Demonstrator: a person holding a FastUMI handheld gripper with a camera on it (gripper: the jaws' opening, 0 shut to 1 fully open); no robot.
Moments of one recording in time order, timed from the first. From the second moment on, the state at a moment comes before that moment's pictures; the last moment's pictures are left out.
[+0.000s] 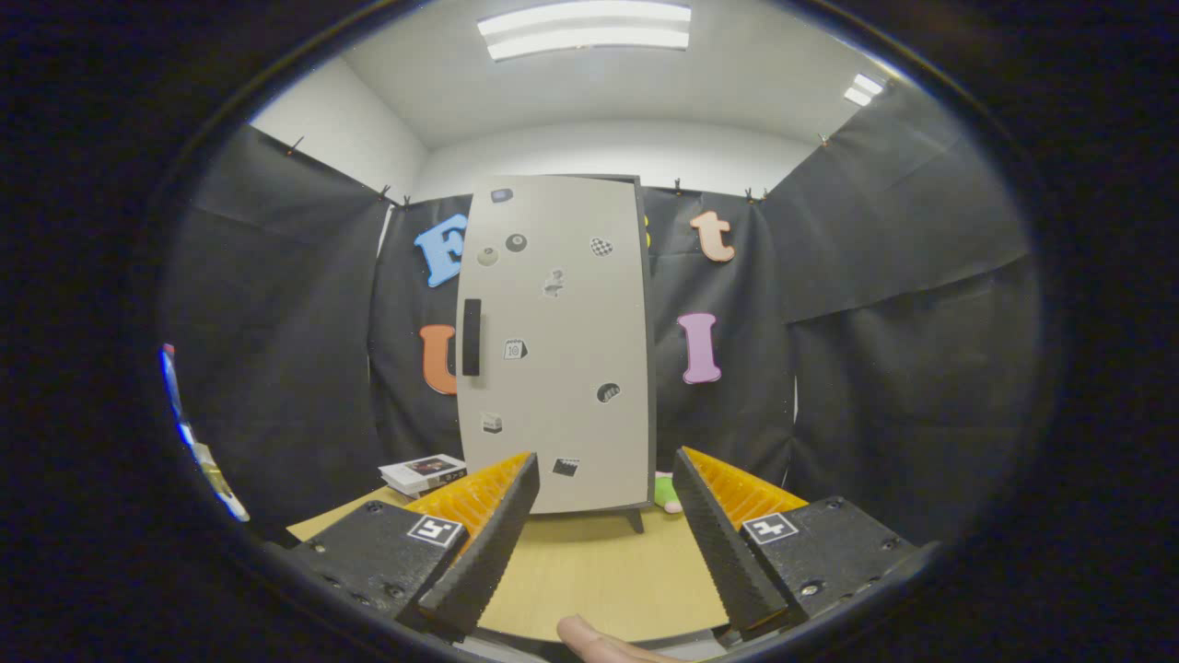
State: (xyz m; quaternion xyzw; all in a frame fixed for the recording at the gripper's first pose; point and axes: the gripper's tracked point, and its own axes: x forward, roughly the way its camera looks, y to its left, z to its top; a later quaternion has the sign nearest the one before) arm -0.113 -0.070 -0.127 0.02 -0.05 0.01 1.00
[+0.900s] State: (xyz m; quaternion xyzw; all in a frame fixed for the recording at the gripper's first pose) arm -0.121 -0.065 -0.127 0.00 -0.05 0.03 1.00
